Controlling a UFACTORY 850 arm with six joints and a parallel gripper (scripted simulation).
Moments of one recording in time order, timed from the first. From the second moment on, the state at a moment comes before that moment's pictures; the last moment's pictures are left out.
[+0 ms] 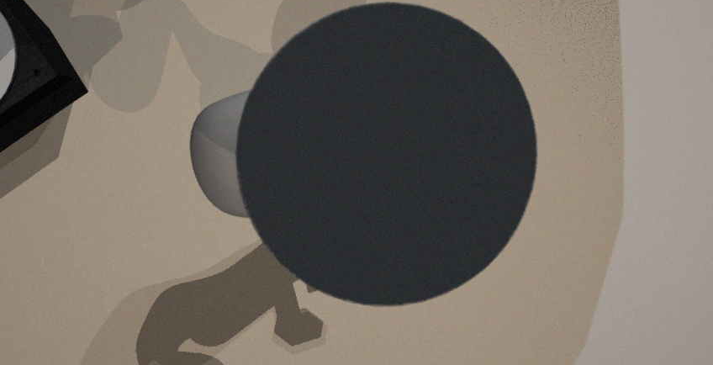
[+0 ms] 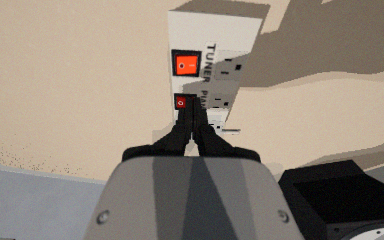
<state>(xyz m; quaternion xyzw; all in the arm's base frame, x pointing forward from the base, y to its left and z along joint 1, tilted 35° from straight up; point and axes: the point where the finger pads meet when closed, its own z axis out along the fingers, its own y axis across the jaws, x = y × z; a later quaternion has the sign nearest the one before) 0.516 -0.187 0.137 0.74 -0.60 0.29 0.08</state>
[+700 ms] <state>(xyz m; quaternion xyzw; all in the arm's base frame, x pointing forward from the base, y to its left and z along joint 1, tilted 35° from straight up) 0.518 -0.190 0.132 0.74 -0.60 0.29 0.08</state>
